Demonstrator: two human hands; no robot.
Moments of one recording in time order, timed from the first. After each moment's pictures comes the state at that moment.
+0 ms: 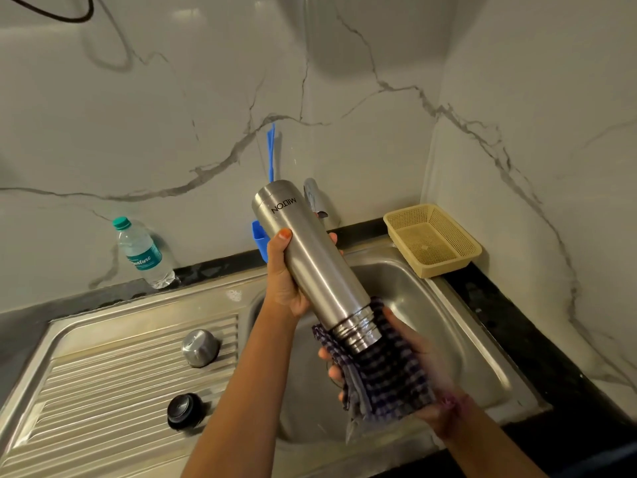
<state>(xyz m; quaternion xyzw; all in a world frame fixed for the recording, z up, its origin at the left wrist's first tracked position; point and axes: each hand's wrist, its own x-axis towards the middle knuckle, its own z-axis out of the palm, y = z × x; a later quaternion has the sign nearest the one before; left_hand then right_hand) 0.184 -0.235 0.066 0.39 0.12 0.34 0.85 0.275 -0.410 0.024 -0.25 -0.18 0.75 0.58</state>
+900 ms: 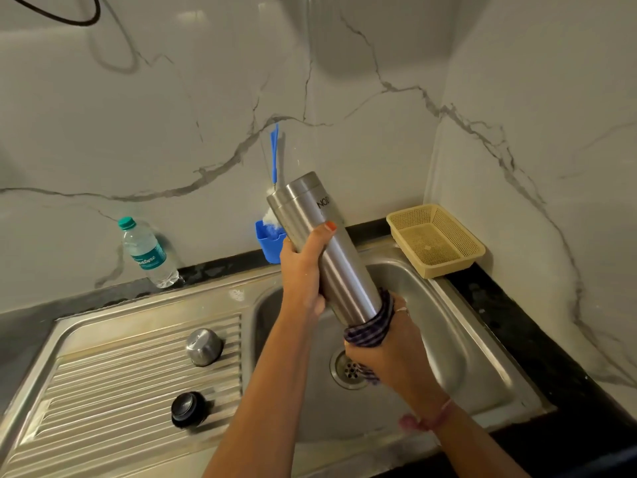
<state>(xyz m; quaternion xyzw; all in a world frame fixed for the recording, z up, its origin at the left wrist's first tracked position) 0.198 -0.263 0.088 0.45 0.33 0.45 0.70 0.268 -0.385 0.013 -0.75 -0.39 0.19 0.50</state>
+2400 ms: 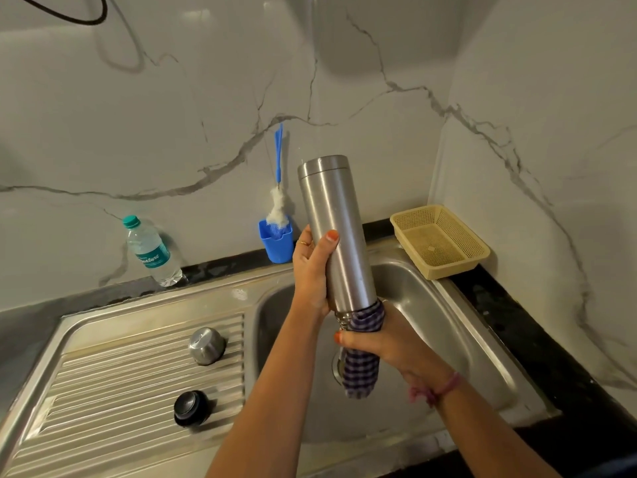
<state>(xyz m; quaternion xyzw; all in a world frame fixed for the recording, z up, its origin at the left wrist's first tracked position) 0.209 -0.242 0.051 0.47 0.22 0.45 0.73 0.280 -0.371 0.028 -0.59 -0.42 0.43 0.54</state>
